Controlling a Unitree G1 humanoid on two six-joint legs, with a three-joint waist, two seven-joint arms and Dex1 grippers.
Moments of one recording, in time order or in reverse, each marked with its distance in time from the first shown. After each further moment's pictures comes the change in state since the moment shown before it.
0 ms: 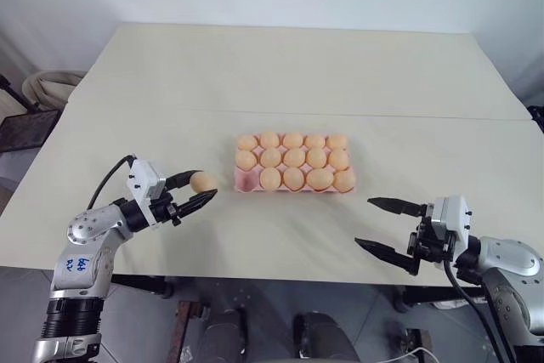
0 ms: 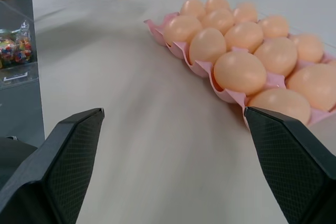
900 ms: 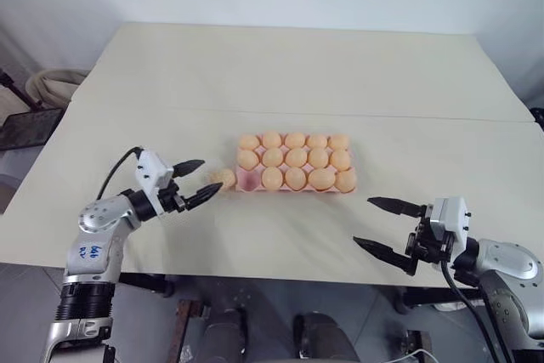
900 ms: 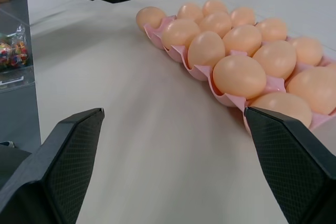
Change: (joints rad) left arm -0.052 -0.004 0.027 0.155 0.081 -0.076 0.039; right arm 0.006 0.013 0.002 -0.021 0.003 0.012 -0.032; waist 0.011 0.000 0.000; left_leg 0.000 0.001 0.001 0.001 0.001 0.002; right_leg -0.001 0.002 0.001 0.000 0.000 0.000
